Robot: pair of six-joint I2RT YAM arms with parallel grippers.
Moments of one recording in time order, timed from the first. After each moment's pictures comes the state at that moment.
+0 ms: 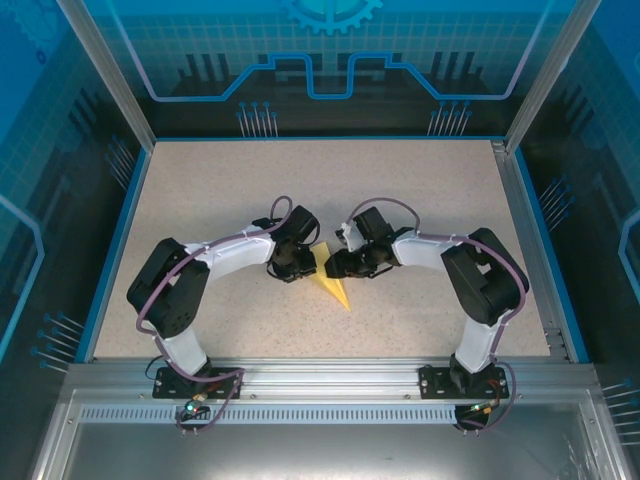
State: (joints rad) left arm -0.61 1.74 1.10 -0.66 0.11 -0.97; right arm 0.57 1.81 0.96 -0.24 -0.58 0.42
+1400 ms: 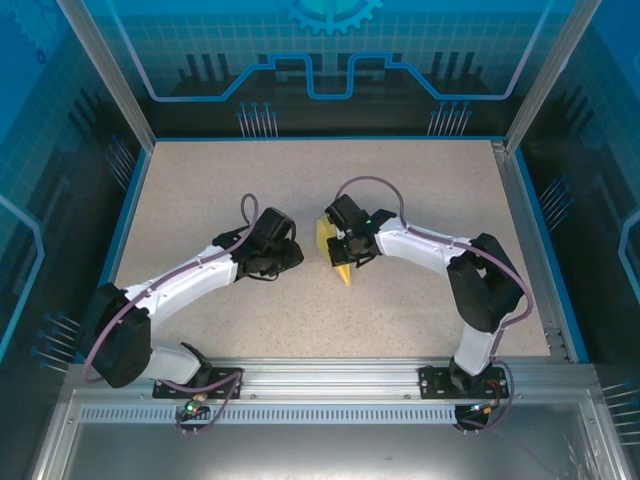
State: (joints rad) left arm -0.59 1.38 0.92 -0.57 -0.03 -1.01; right arm 0.70 1.80 1.27 -0.63 0.01 0.45
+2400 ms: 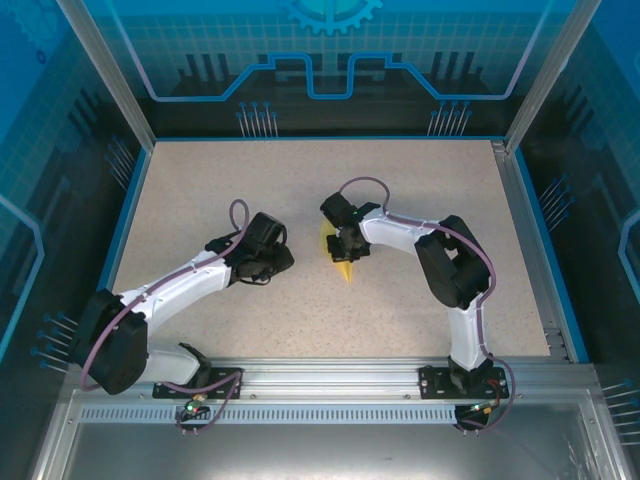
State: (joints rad) left arm -0.55 1.34 0.85 -0.55 -0.04 -1.03; right arm 0.66 2.02 1.39 -0.68 0.02 0.52
